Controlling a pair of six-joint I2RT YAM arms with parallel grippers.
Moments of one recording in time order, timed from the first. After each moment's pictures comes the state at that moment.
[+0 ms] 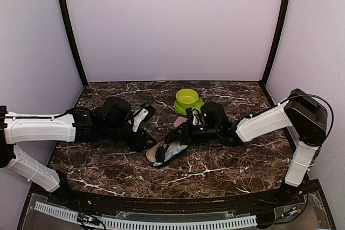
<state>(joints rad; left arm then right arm) -0.92 1.32 0.84 -0.27 0.07 -0.14 0.89 1.79 0.87 0.47 -0.39 1.11</state>
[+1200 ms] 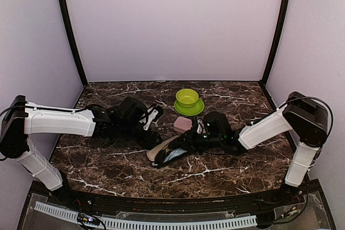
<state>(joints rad) -0.92 1.53 0.95 -0.27 -0.03 -0.20 0.92 1.79 0.75 0.55 -0.31 1.24</state>
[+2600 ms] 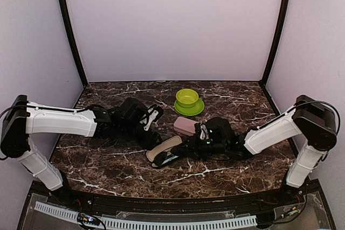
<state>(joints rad) -0.92 1.54 0.95 -0.27 -0.05 -0.20 0.97 1.70 0.67 0.49 -0.25 1.27</state>
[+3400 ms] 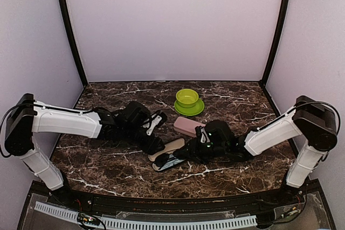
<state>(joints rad) -0.92 1.59 0.94 -0.24 0.07 -0.19 0.99 1.70 0.66 0.42 -0.22 1.22</state>
